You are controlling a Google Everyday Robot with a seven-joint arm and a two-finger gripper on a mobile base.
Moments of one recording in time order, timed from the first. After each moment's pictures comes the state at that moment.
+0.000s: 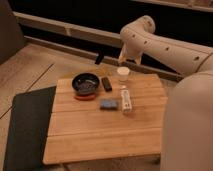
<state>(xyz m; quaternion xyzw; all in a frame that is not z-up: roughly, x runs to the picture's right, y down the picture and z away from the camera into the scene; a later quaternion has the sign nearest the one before) 0.159 -0.160 0.779 -0.05 0.09 0.75 0.65</state>
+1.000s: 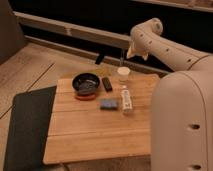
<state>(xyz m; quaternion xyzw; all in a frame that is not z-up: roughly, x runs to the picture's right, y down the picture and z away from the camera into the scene) 0.196 -0.186 0.836 -0.03 0.08 0.75 0.66</state>
